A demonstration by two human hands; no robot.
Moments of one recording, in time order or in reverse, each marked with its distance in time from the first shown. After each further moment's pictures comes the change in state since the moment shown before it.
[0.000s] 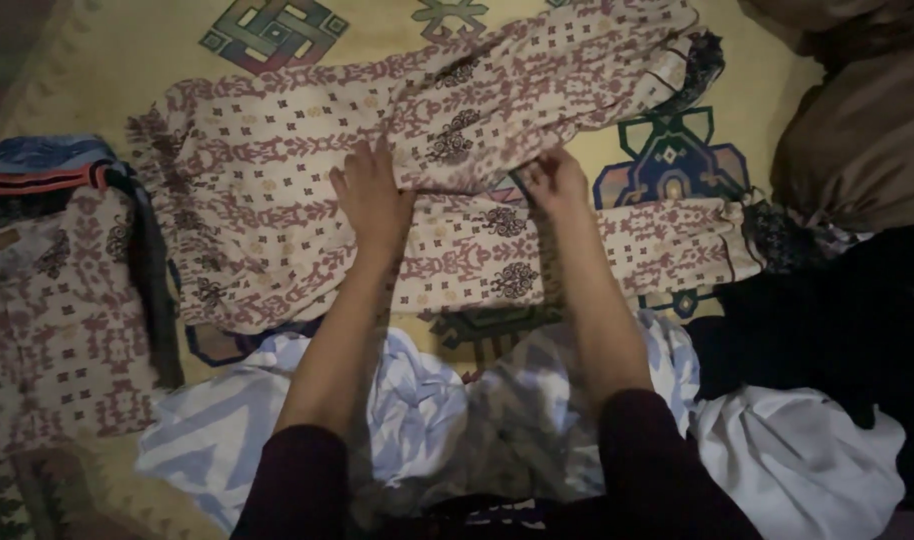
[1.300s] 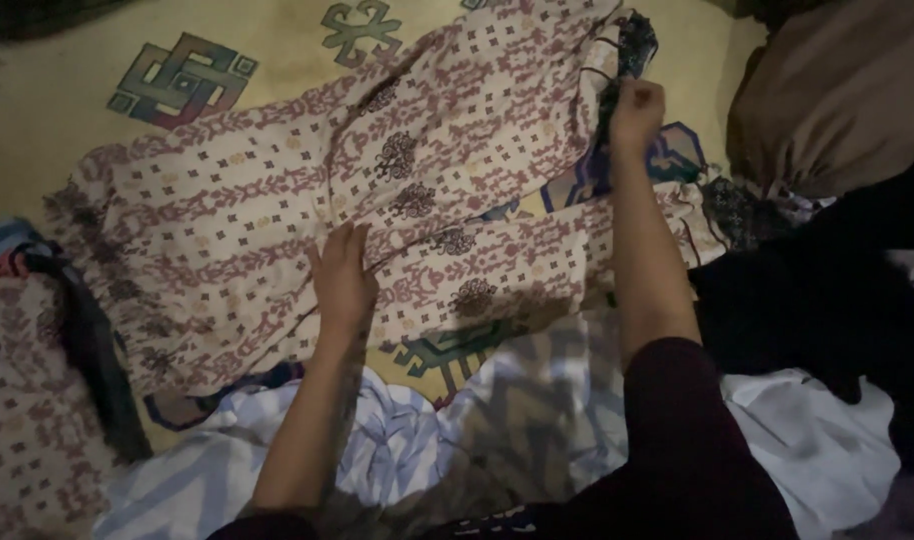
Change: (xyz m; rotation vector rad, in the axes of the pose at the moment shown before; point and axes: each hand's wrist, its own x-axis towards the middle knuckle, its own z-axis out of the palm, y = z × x) left_hand -0.065 0.009 0.018 -0.227 -0.121 0.183; right_hand 0.161 -0.195 -0.145 -0.820 0.195 -1.403
